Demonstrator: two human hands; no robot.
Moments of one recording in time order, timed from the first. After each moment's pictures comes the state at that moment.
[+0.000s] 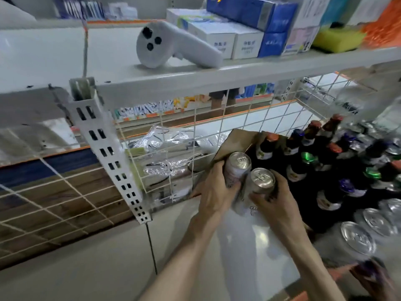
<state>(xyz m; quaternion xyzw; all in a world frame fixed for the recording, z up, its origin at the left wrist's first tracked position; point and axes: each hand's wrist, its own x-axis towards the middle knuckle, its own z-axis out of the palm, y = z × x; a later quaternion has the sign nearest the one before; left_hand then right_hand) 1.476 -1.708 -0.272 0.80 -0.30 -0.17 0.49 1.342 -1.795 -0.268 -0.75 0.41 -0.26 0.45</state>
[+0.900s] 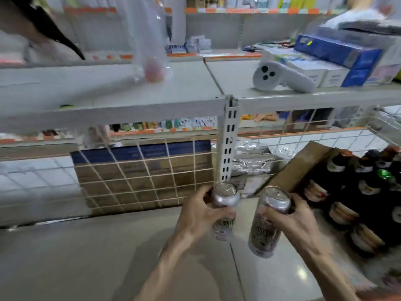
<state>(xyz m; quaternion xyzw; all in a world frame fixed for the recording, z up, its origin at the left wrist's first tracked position) 1.489 -1.441 -0.228 0.78 -0.20 -0.18 0.56 1.364 -1.631 -0.207 -0.78 0.28 -0.22 0.51</state>
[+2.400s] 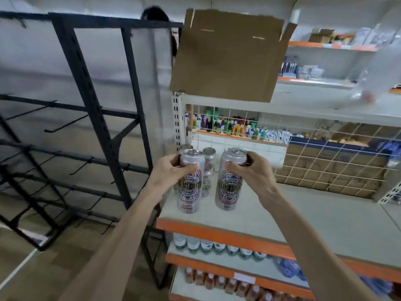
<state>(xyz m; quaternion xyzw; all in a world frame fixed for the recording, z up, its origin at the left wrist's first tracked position) 1.474 -0.698 -0.117 0.78 -0.06 -0.03 0.63 1.441 -0.934 -0.098 -0.80 0.04 -0.10 0.59</state>
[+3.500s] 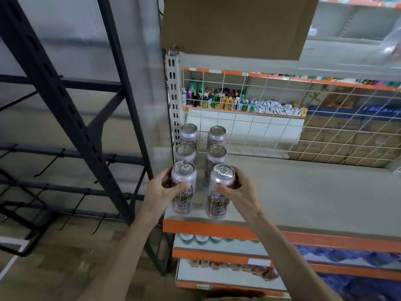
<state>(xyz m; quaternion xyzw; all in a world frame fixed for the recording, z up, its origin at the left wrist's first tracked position) 1.533 -0.643 -0.256 0.74 -0.07 -0.07 0.66 1.492 -0.862 -0.258 -0.75 0.10 -0.08 0.65</state>
